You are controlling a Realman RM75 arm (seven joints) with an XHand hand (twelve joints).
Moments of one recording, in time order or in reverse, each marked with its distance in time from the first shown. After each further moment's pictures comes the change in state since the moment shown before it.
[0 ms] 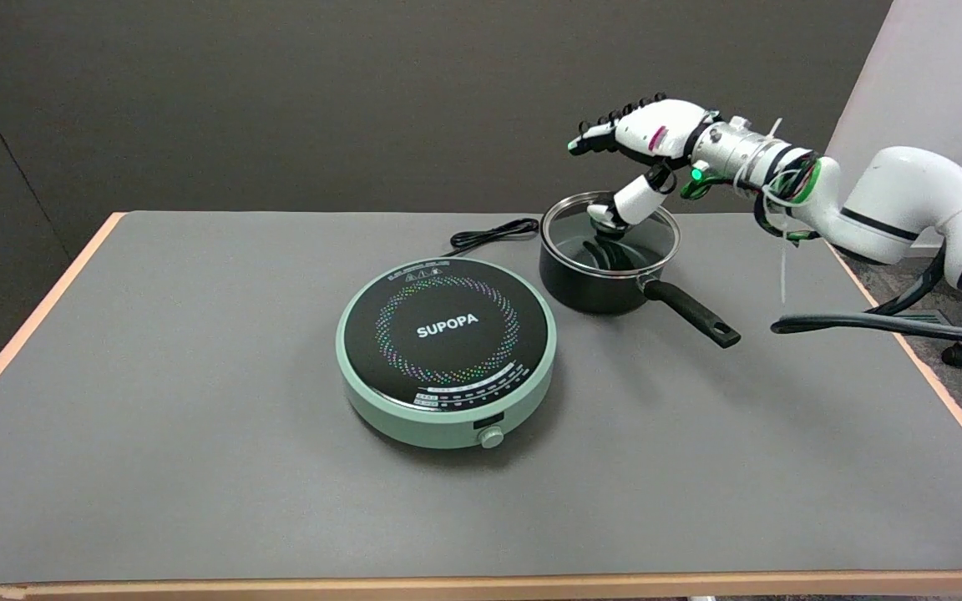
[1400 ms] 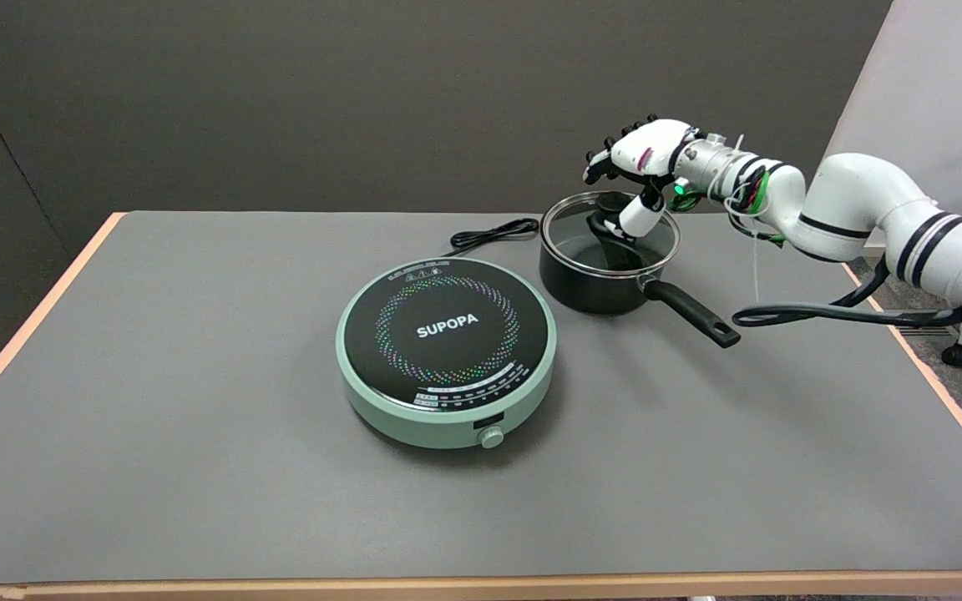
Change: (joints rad) arm 0.109 -0.140 -0.157 0.249 -0.113 0.013 0.001
